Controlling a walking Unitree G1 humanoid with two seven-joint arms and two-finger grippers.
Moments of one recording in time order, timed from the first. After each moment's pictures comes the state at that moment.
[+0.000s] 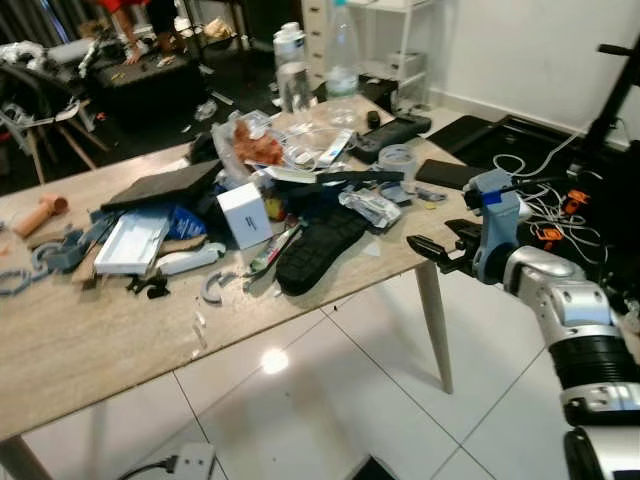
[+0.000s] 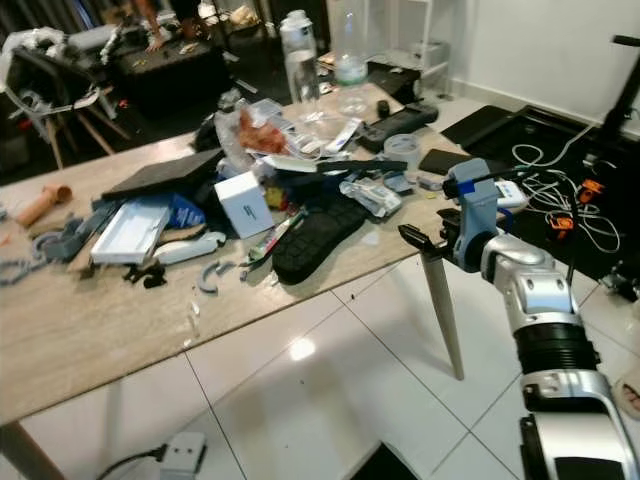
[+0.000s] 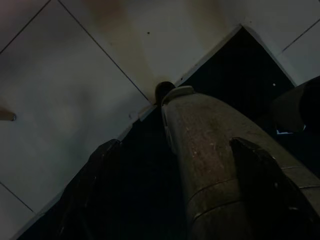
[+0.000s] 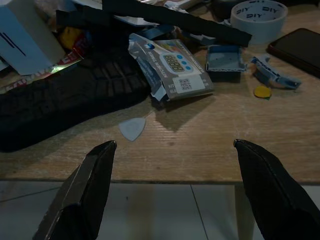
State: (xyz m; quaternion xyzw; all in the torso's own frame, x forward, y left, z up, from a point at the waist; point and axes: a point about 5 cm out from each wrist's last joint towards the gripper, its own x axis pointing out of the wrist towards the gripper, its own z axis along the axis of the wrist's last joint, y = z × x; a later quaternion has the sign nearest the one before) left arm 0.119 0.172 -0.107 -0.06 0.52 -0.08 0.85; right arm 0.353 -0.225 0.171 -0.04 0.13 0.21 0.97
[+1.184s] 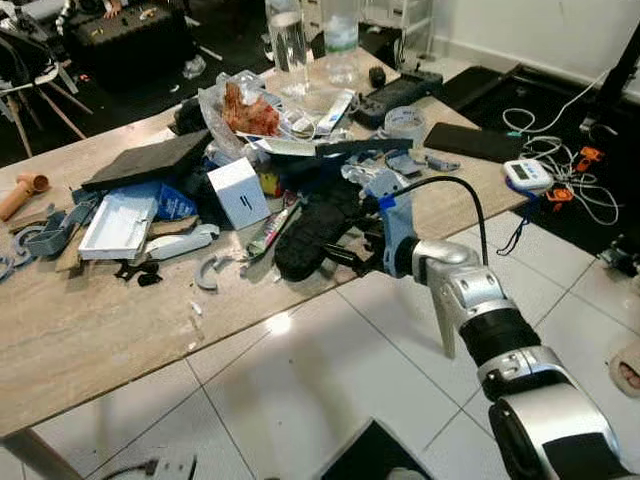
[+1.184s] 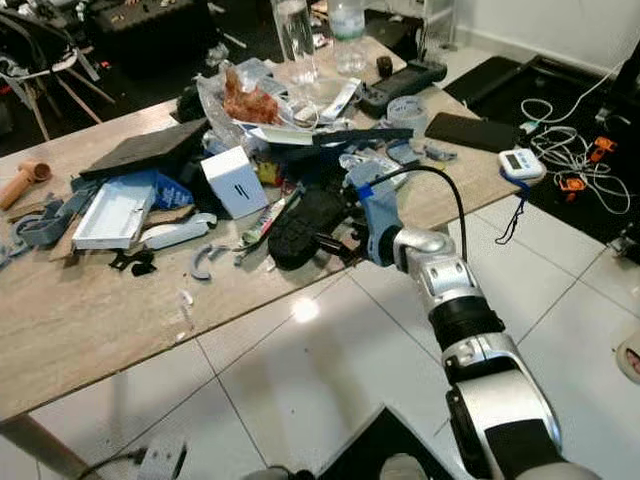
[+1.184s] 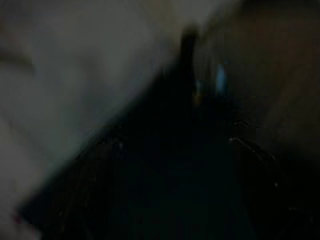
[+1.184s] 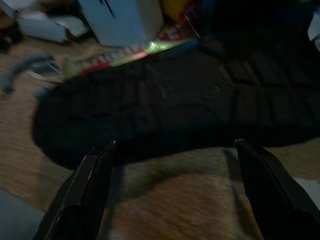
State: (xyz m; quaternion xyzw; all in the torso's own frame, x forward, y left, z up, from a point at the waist) left arm 0.078 0.195 -0.113 -0.05 0.54 -0.08 0.84; right arm 0.376 -0.129 0.166 -0.11 0.11 0.36 0.92
